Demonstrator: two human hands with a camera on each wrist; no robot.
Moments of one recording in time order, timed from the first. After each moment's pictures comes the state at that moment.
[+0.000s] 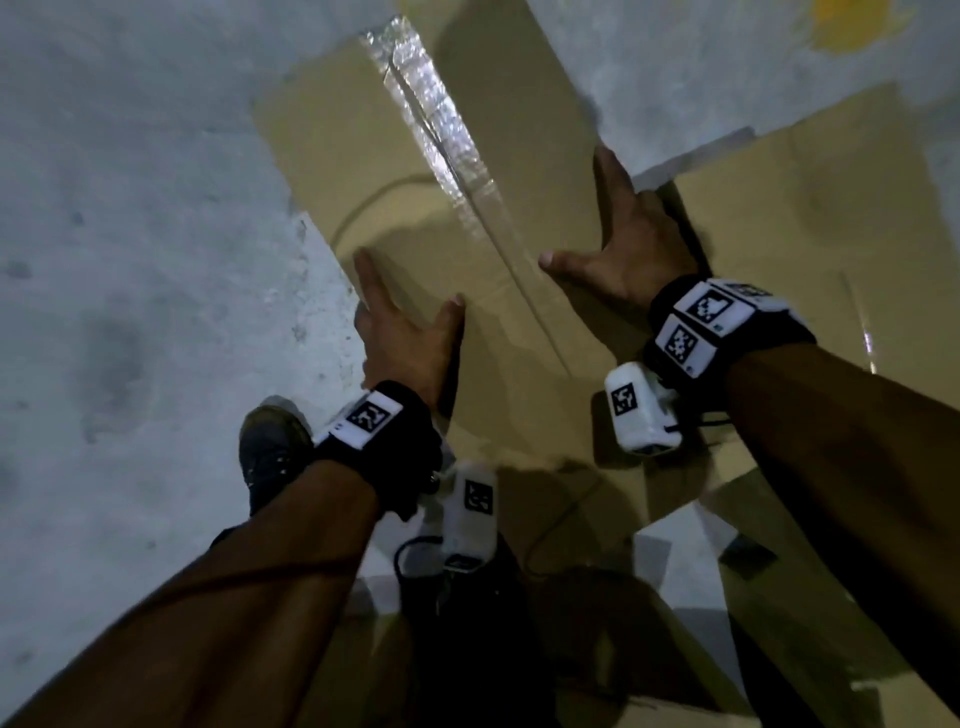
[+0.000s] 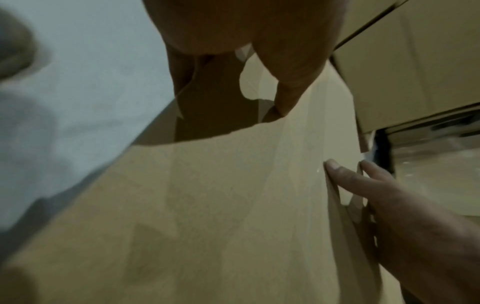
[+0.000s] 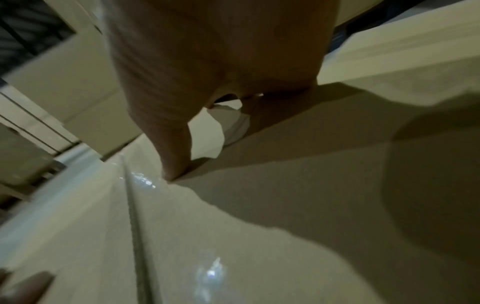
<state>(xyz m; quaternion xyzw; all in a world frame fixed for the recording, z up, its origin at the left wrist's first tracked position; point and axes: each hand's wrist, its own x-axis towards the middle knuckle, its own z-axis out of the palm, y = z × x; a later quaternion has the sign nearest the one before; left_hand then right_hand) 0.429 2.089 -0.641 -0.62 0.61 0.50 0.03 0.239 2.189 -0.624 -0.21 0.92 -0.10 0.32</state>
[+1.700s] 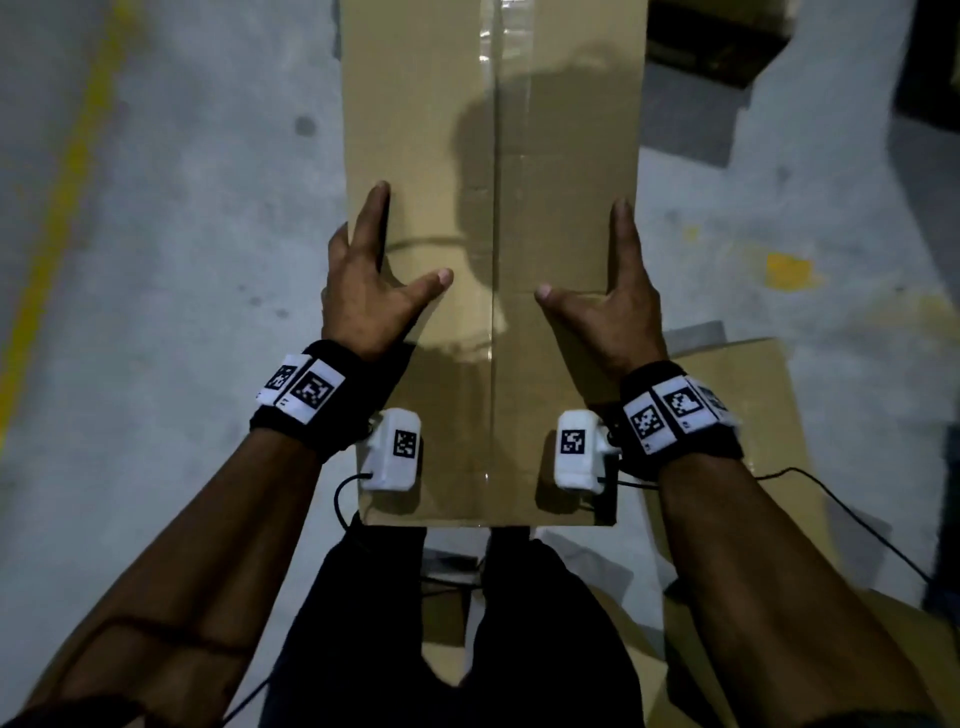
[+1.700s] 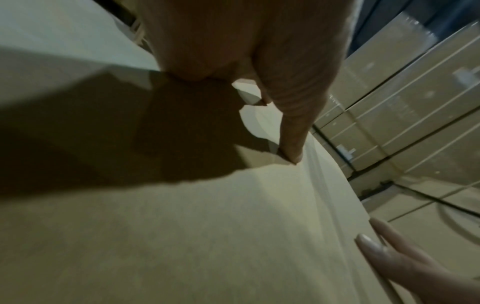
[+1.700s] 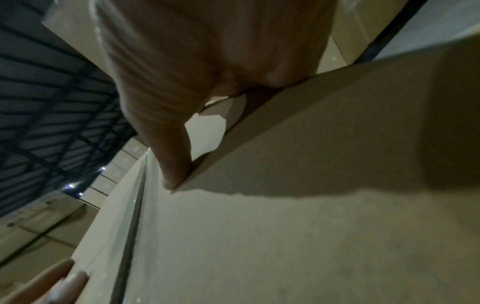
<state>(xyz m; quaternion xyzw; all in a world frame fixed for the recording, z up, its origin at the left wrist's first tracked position) 0.535 1.848 -0.315 -0.51 0.67 0.52 -0.17 0.350 2.008 -0.286 -0.23 0.85 -0.36 0.30</state>
